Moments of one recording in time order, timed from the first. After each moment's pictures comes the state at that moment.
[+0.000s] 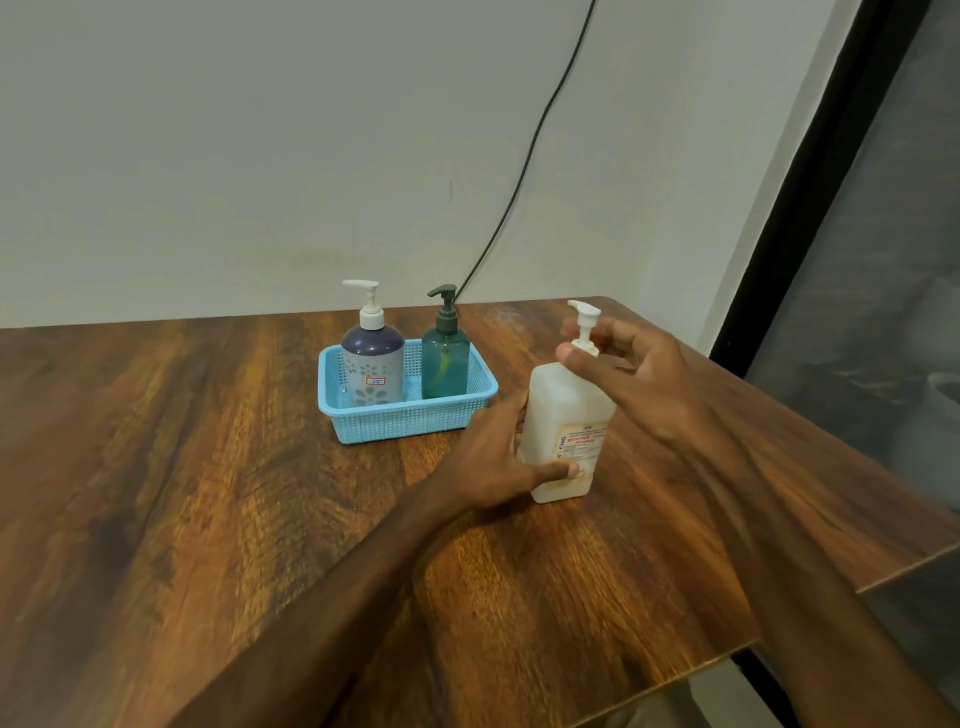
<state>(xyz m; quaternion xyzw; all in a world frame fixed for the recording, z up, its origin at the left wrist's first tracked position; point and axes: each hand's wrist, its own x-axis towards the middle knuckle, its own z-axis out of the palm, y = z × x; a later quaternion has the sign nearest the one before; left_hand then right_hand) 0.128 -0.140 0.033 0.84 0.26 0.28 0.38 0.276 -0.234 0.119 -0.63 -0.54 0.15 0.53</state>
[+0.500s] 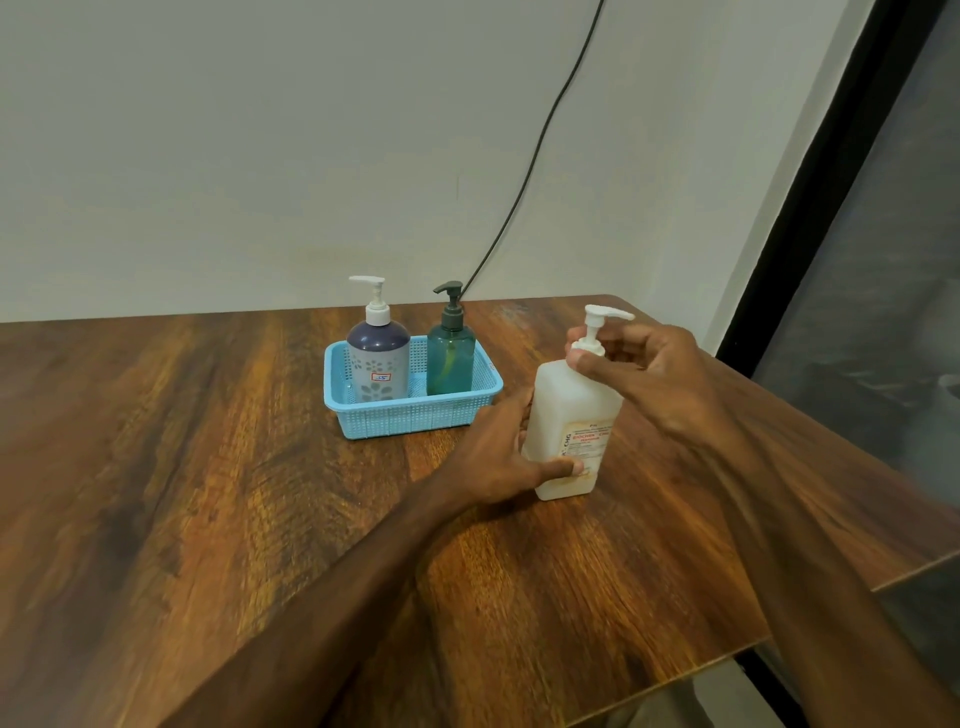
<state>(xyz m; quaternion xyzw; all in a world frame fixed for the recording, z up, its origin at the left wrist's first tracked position) 0.126 -0.141 0.035 0.84 0.25 0.28 0.38 0.281 -0.238 0.124 -0.60 -0.55 0.18 0.55</state>
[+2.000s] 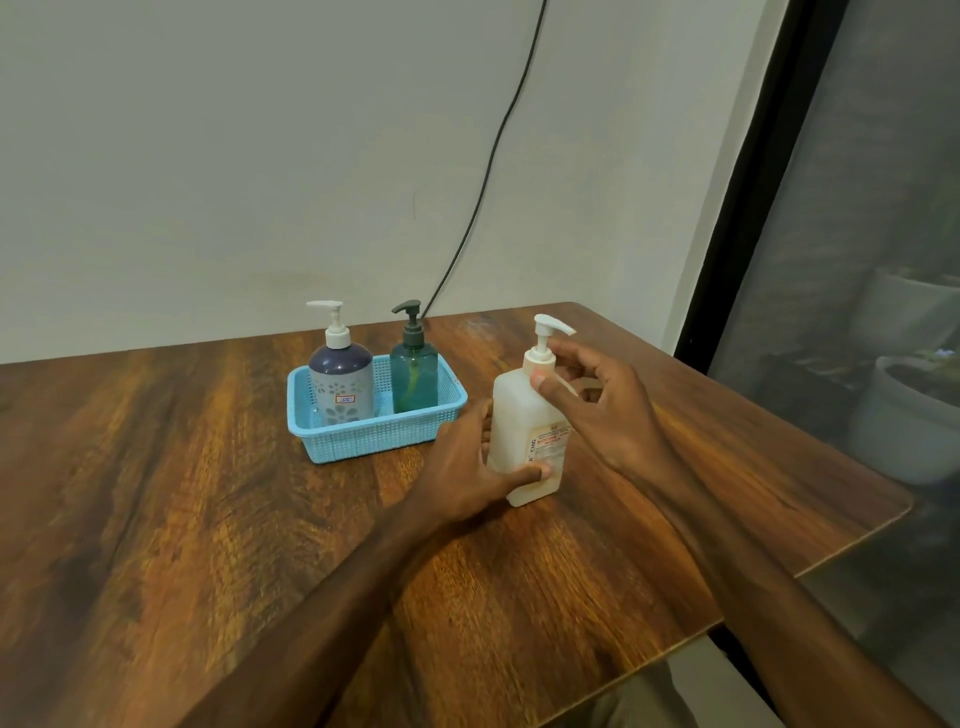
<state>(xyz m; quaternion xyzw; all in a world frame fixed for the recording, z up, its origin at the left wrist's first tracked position) 0.128 -0.150 0.031 0.82 0.28 0.32 0.38 0.277 -0.244 0.098 -0.66 -0.54 0.07 0.52</state>
